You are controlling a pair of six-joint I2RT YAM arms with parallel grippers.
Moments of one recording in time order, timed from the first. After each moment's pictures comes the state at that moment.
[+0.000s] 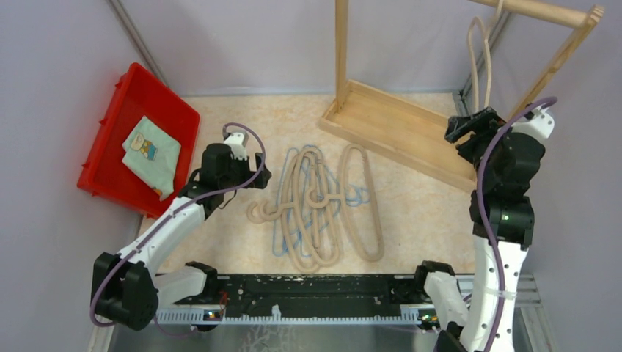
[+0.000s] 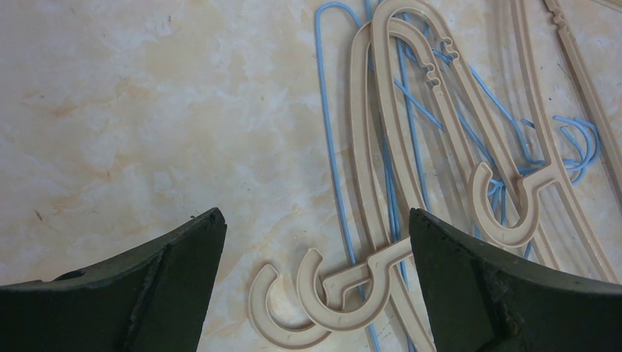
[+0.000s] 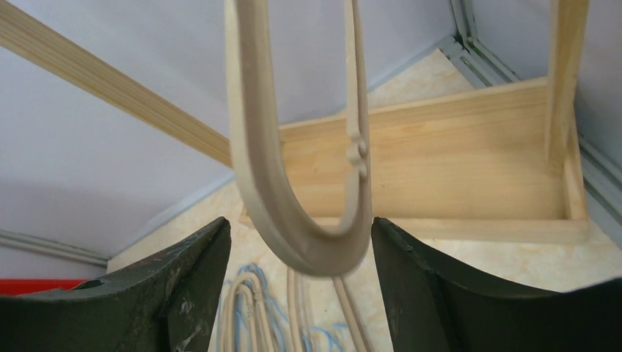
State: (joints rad) left arm -0.35 1.12 0.72 -0.14 0.05 -0.19; right arm -0.18 0.81 1.29 -0.58 -0.01 0.57
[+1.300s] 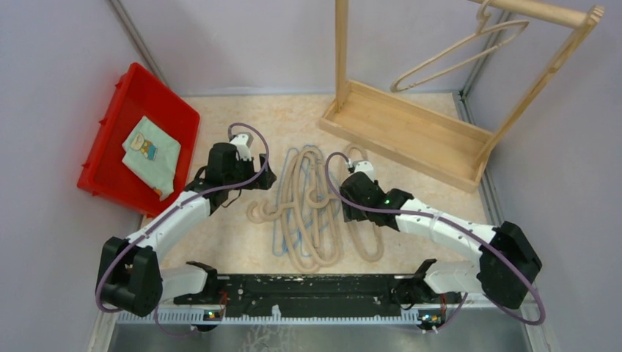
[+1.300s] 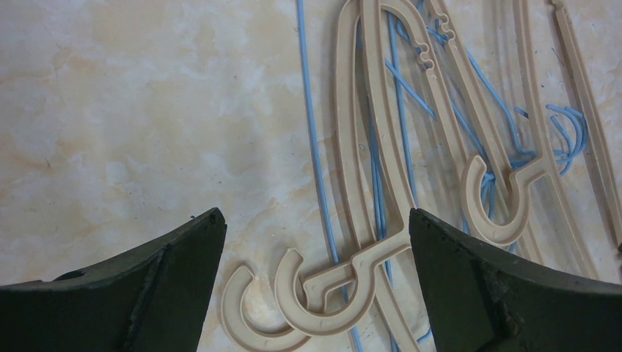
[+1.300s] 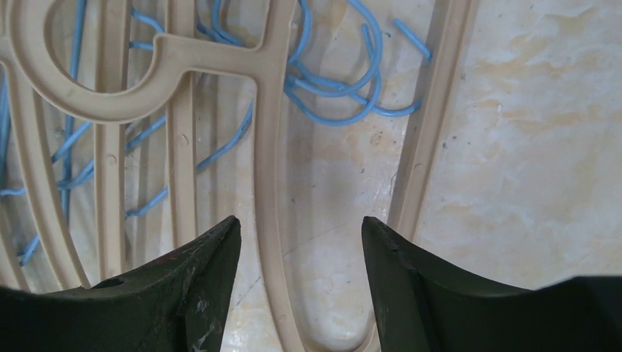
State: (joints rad) left arm -0.35 1.22 0.72 -0.11 0.11 -0.26; right arm 0.83 1.20 0.78 -0.52 0.35 0.52
